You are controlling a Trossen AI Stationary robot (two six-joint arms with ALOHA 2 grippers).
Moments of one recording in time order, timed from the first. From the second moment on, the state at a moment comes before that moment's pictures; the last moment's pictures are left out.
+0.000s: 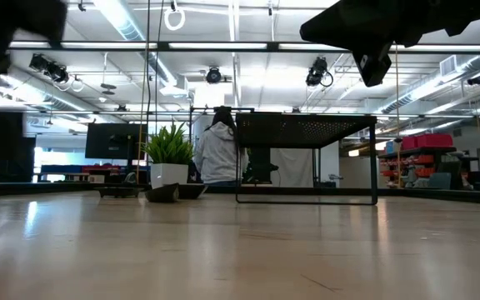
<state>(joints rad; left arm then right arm) -0.72 1.37 0.88 -0.88 -0.29 -1.41 0.55 1.53 0.63 0.65 0.59 0.38</state>
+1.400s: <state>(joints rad) 0.12 1.96 1.87 -0.84 -0.41 0.30 0.60 1.53 0.63 0.50 0.59 0.52</state>
